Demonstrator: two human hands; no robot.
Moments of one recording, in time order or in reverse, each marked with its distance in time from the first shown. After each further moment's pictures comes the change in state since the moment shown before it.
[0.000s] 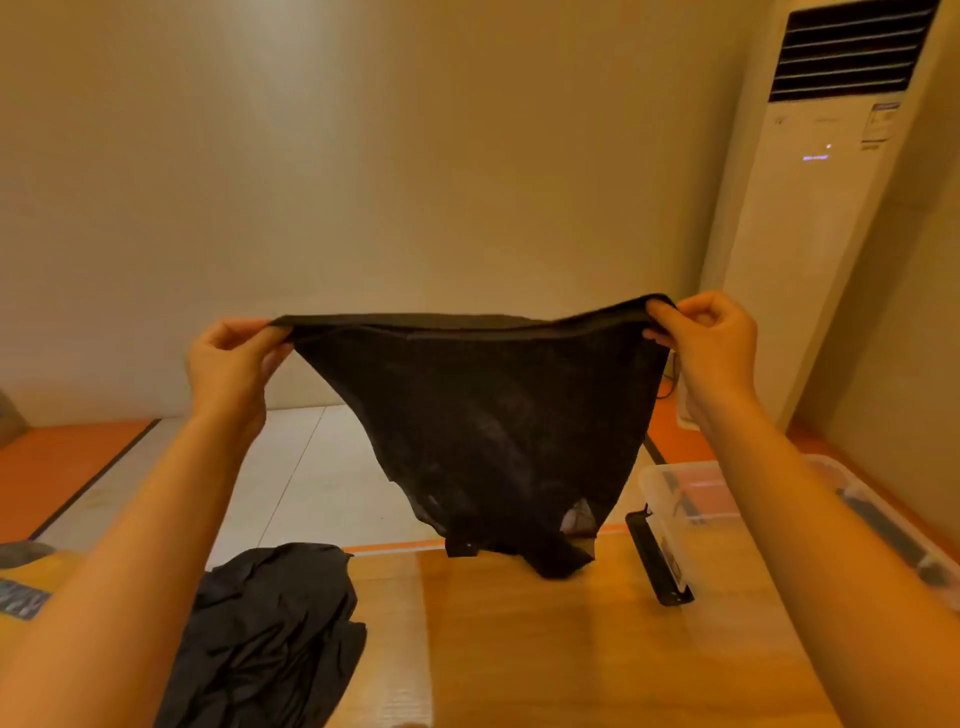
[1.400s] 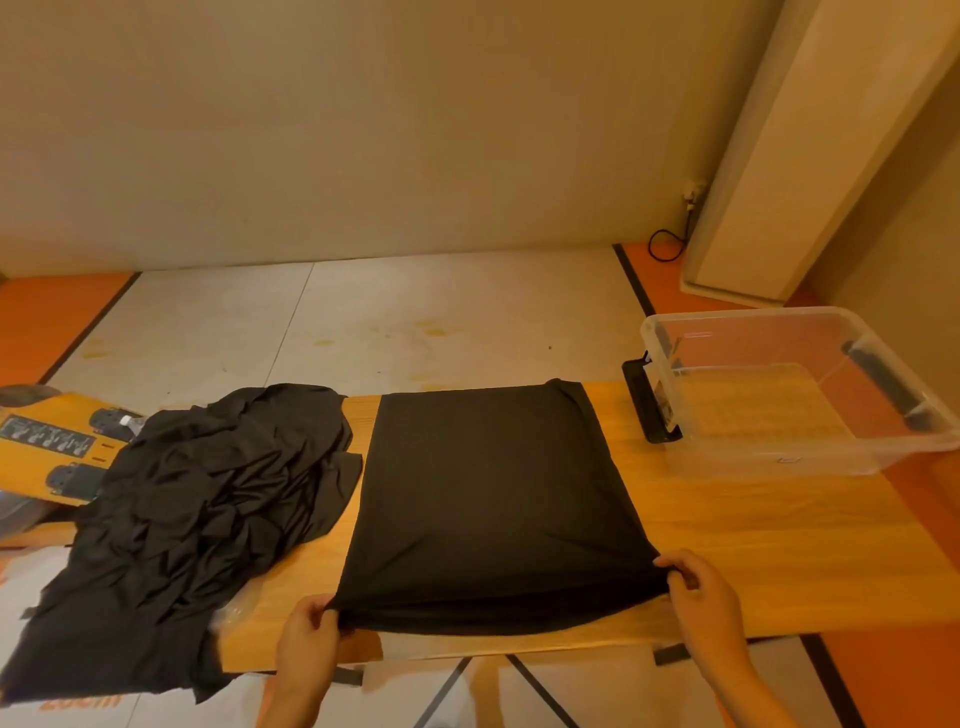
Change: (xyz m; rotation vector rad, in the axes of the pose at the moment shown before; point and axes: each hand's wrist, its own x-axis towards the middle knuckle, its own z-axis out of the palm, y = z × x) left_hand -0.300 -0.263 -0.177 0.814 0.019 -0.785; right_hand -0.279 0.236 -0.194 -0.847 -0.169 0.541
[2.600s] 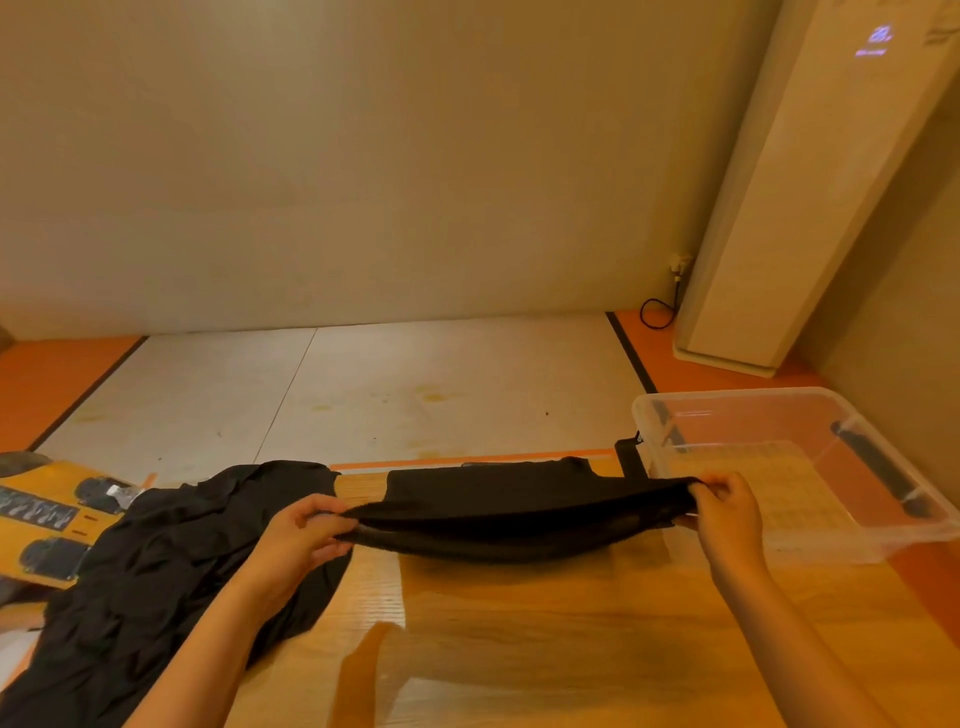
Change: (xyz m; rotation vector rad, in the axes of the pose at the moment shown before) left_hand 0.039 0.192 -0.035 -0.317 -0.459 0.250; right_hand 0.115 -0.143 -0.050 0.395 0.204 0.075
